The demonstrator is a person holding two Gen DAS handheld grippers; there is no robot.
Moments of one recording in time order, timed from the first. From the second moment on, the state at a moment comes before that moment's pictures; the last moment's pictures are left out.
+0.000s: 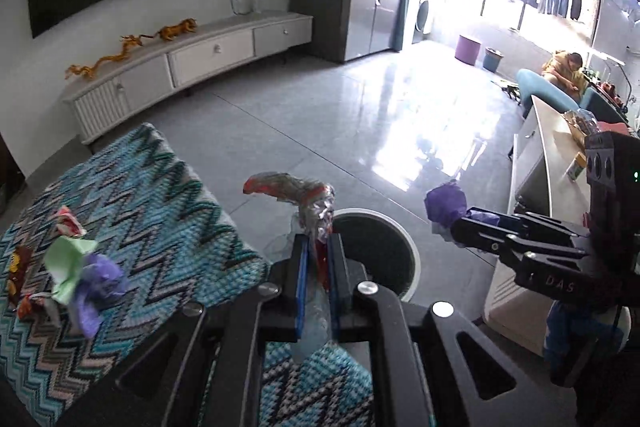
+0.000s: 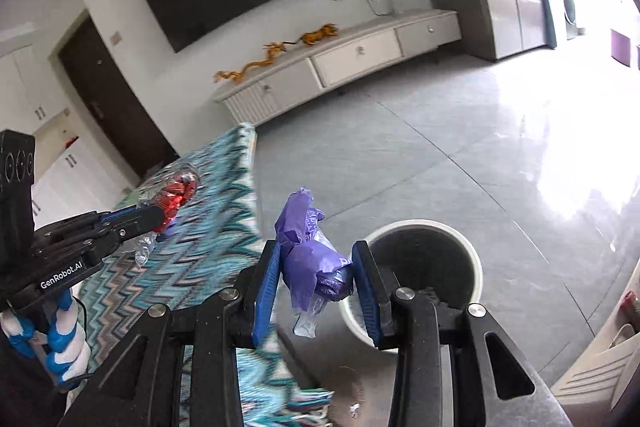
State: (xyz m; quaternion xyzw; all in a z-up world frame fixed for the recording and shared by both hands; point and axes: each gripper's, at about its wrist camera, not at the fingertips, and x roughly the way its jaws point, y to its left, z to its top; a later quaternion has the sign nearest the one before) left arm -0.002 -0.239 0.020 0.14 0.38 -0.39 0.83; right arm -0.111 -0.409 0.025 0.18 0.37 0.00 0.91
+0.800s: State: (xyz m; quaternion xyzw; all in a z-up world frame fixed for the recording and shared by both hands) left arm 0.060 -0.328 -0.039 0.09 0.48 -0.44 0.76; right arm -0.068 -0.490 -0.032 0.24 0.42 -0.05 0.88
